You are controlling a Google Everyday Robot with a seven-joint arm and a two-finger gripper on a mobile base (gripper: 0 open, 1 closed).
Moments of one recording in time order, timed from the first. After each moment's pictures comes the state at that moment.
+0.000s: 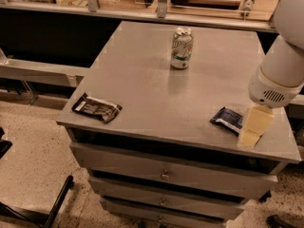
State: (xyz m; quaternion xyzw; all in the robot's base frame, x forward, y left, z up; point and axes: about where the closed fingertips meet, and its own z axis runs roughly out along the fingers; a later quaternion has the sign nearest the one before) arm 0.457 -0.244 0.844 -0.53 0.84 0.00 0.06
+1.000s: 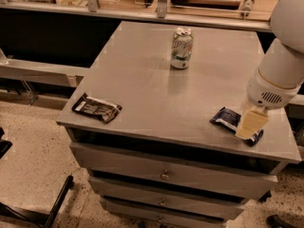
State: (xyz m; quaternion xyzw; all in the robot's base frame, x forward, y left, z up) arm 0.458 -0.243 0.837 -0.53 0.84 0.00 0.06
